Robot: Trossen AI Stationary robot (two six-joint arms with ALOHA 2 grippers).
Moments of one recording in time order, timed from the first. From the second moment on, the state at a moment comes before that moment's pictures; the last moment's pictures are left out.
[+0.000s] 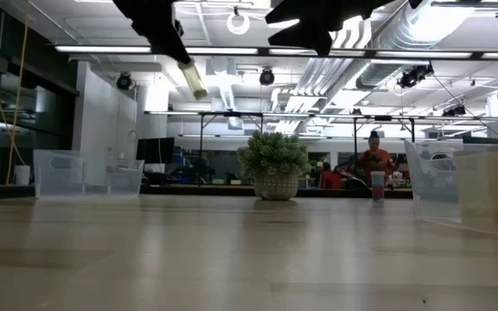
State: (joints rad) left arm 0.21 1.26 1.14 -0.73 -0.12 0.13; right arm 0.02 1.34 0.96 0.04 0.08 0.13
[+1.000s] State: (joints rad) left arm 0.14 1.50 1.41 -0.80 -0.08 0.03; right arm 0.03 1.59 1.06 0.06 0.16 0.13
